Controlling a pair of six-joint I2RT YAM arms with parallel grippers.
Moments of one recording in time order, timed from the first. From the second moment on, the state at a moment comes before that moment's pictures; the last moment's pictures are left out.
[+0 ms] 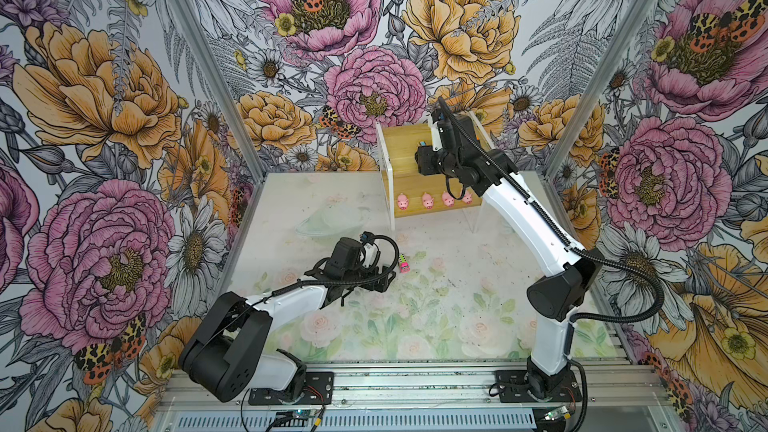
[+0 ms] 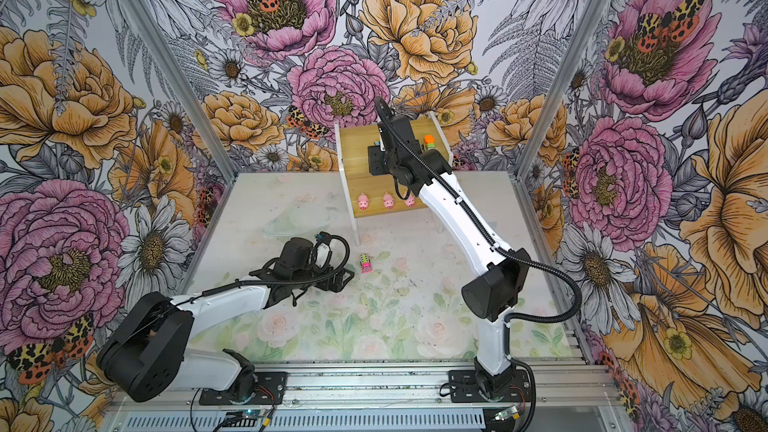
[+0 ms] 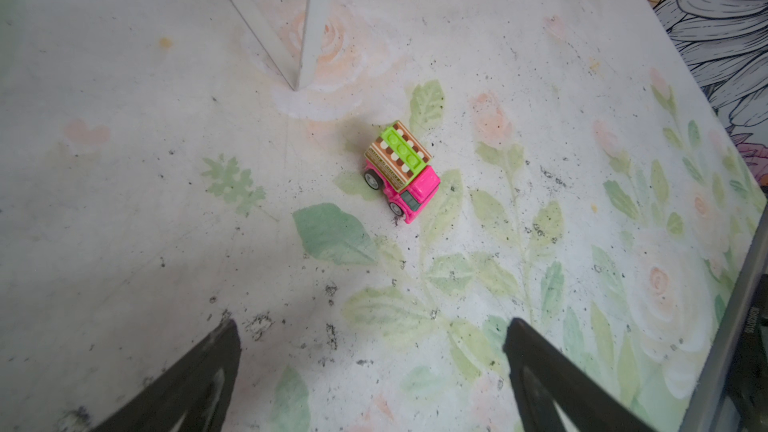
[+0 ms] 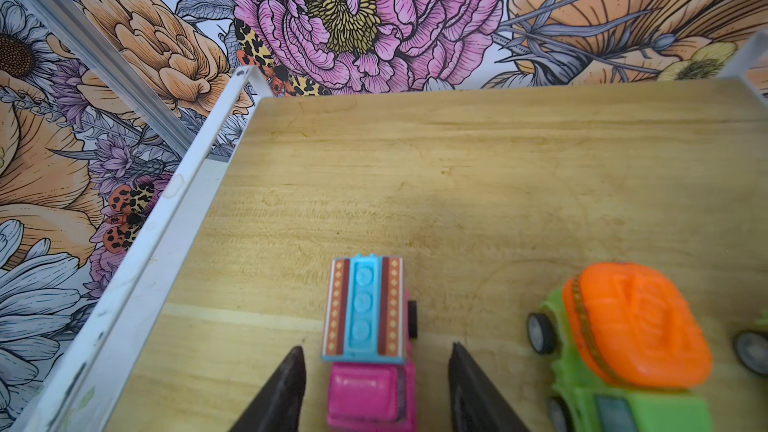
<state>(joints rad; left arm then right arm) -0.52 1.38 0.59 0.03 0.25 -0.26 0.56 1.92 2.21 -0.85 0.14 0.24</state>
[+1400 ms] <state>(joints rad) -0.51 1.31 0.55 0.01 0.25 -0.26 0.84 1.74 1.07 -0.25 0.13 0.38</state>
